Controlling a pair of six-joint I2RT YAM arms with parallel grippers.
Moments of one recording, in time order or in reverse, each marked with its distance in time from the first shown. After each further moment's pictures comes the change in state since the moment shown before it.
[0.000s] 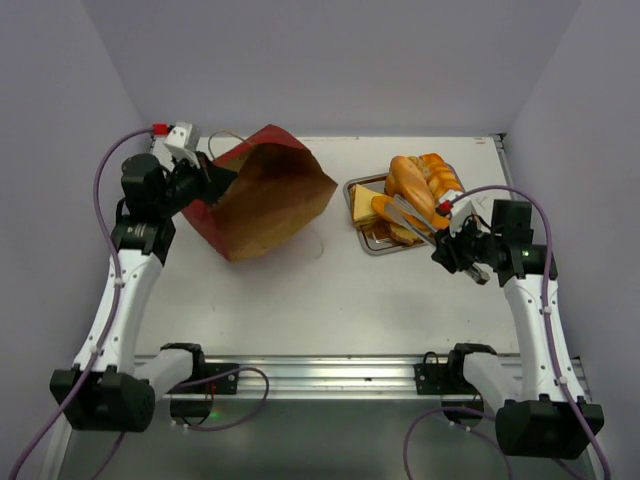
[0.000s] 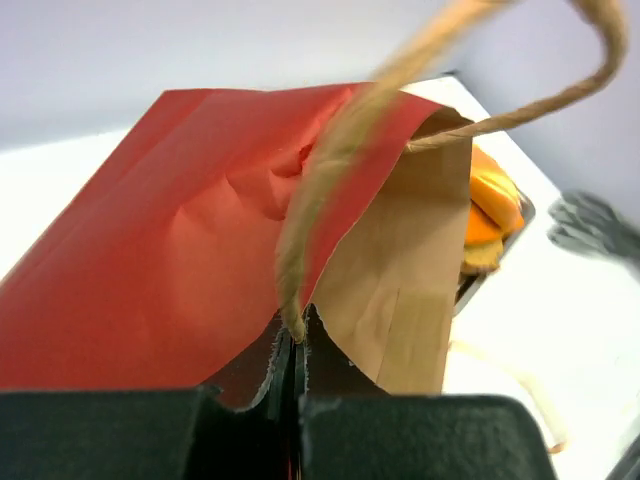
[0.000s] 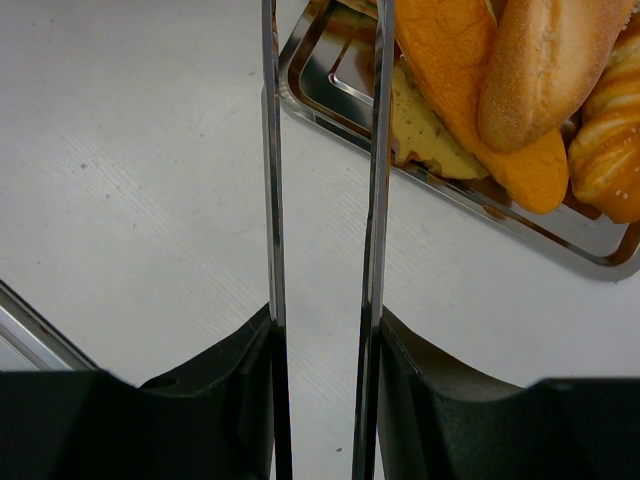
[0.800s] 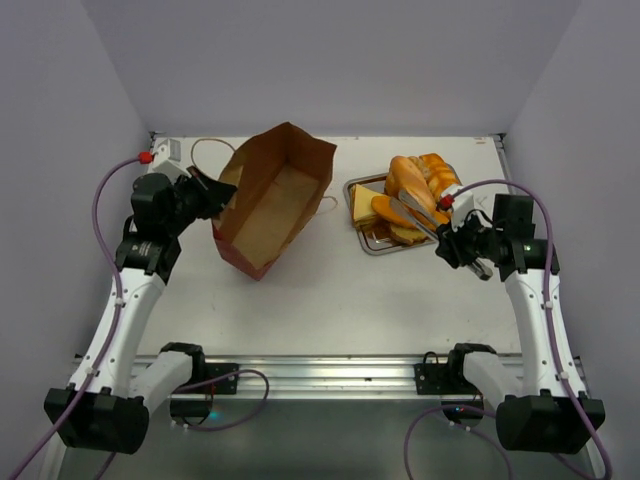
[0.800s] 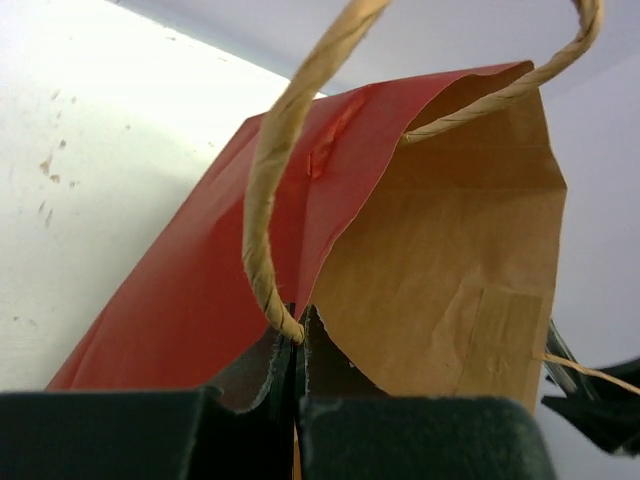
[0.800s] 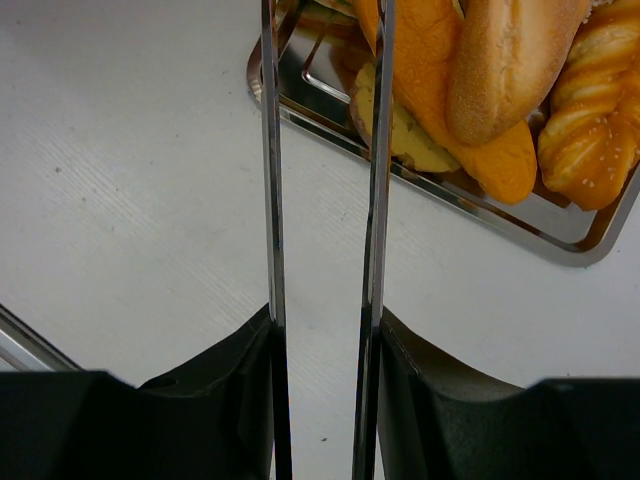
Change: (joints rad) left arm -0.112 -0.164 -0.125 -0.056 -0.269 -0.407; right arm 0.000 0.030 0.045 -0.009 0.061 0.006
